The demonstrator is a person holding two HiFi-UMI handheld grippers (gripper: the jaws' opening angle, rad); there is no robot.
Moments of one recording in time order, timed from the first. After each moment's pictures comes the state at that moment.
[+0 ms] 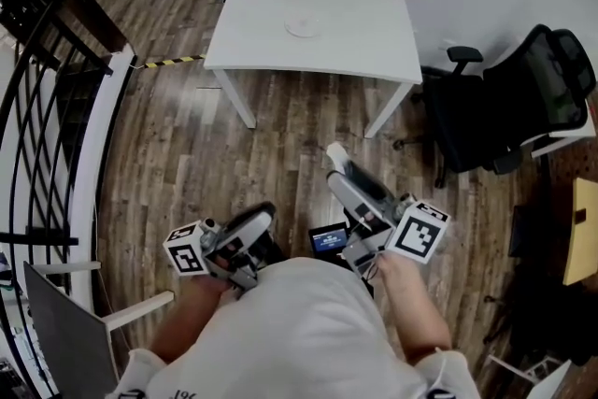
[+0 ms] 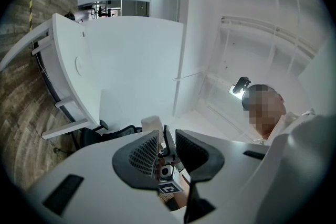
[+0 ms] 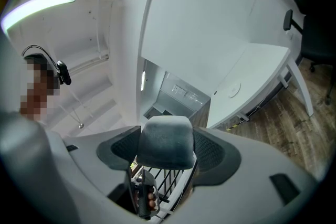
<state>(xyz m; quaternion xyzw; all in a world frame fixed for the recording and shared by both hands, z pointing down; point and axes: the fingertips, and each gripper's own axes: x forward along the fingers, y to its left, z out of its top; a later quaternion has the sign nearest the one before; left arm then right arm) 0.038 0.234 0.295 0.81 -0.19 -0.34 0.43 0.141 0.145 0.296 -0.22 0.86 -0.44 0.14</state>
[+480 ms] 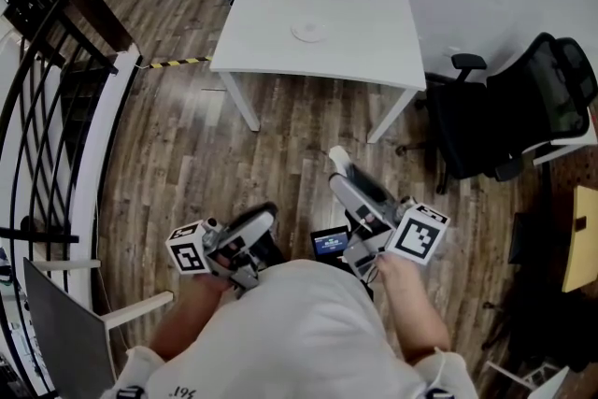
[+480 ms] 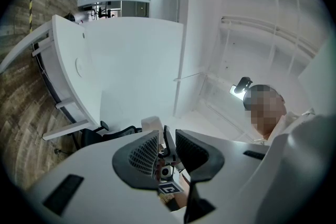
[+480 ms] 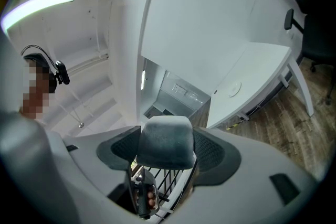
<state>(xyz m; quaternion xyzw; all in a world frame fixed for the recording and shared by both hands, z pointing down) 0.034 0.233 0.293 0.82 -0.19 -0.34 0.43 0.136 0.143 0.294 -0.21 0.86 -0.44 0.14</state>
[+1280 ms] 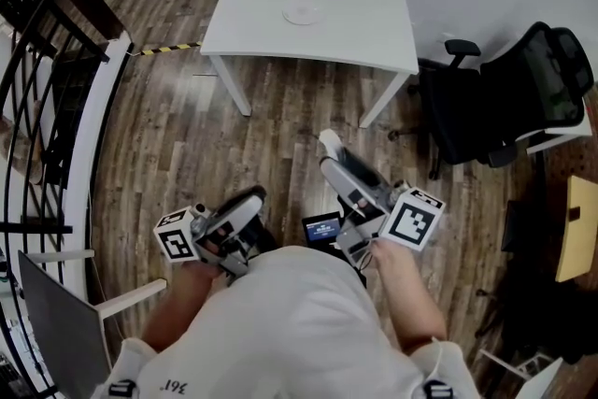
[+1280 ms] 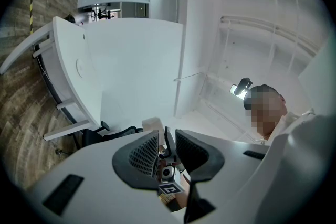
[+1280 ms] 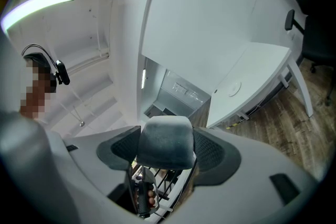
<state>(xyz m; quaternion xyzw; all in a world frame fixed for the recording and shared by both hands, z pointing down) 0.037 0.238 0.291 0.82 -0.20 -0.34 0.43 0.140 0.150 0.291 -0.20 0.86 -0.44 0.14</state>
